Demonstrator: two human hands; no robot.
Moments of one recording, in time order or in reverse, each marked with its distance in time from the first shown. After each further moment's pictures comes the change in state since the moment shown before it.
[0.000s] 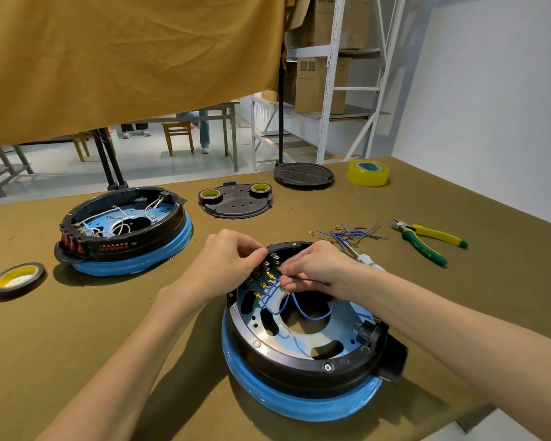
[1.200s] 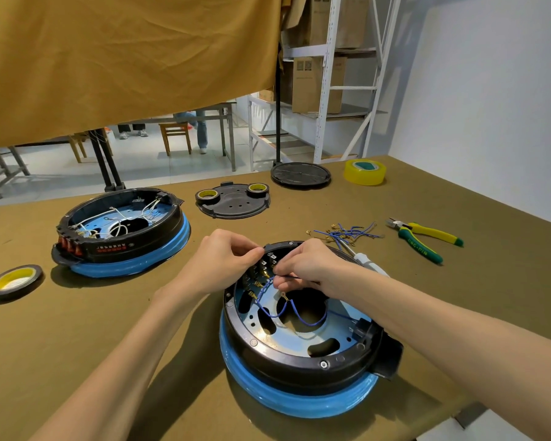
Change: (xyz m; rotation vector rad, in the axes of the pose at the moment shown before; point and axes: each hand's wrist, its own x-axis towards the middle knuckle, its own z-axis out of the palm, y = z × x) left_hand 0.001 0.000 -0.003 -0.070 -0.029 -0.047; right_hand 0.006 -0.001 0.006 -0.082 -0.005 -0.051
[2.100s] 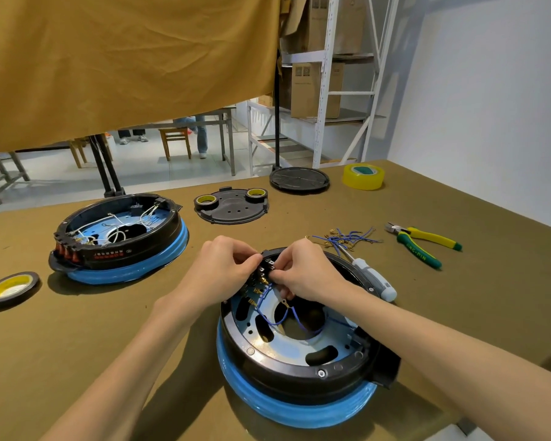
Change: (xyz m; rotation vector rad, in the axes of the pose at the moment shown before) left_hand -0.001 0.003 0.006 0.096 0.058 0.029; right_hand 0.002 0.011 0.002 -0.579 0.131 -0.428
